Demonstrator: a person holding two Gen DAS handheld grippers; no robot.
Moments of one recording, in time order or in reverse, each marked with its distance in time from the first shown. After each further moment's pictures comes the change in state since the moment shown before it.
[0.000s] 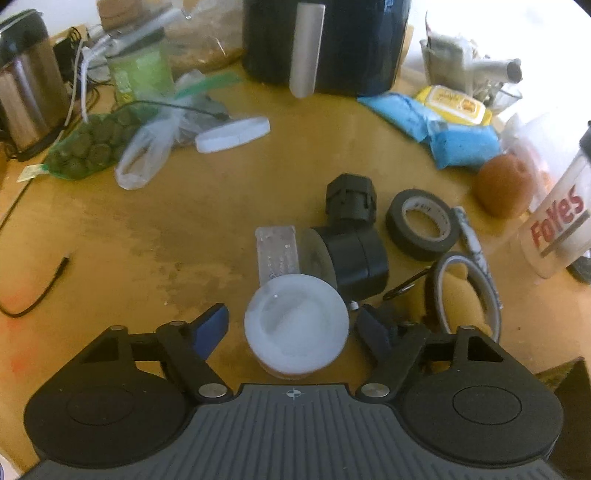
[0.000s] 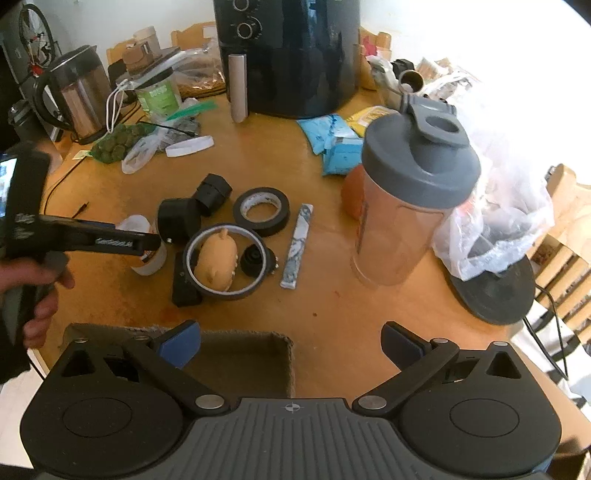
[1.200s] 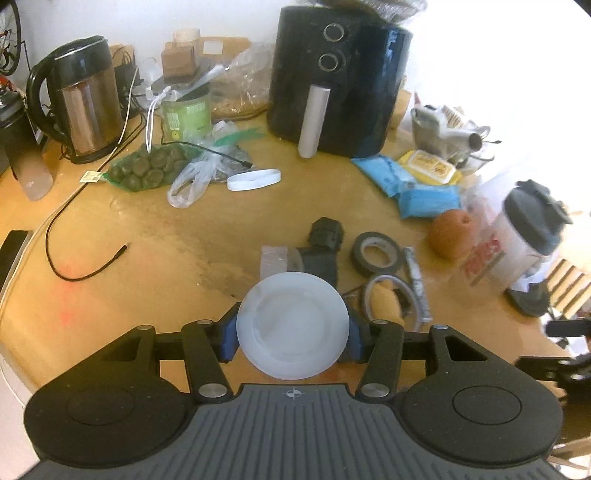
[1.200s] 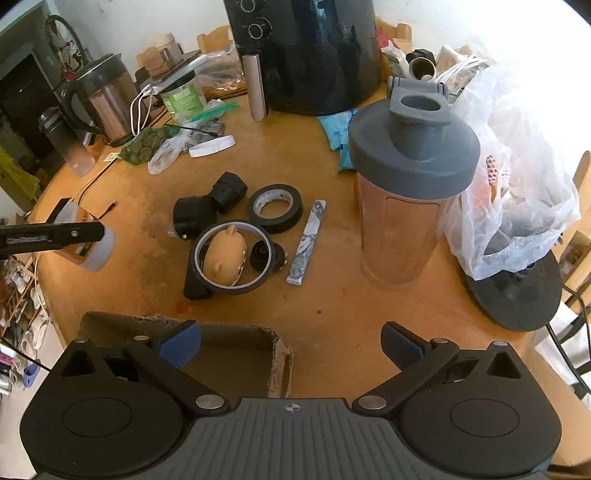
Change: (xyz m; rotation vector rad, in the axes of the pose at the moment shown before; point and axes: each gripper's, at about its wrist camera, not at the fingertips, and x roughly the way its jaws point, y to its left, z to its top) left arm -0.125 -0.020 -0.025 -0.119 -0.134 0.014; right arm 0.006 -0.041 -0.001 -0.018 0.006 0.173
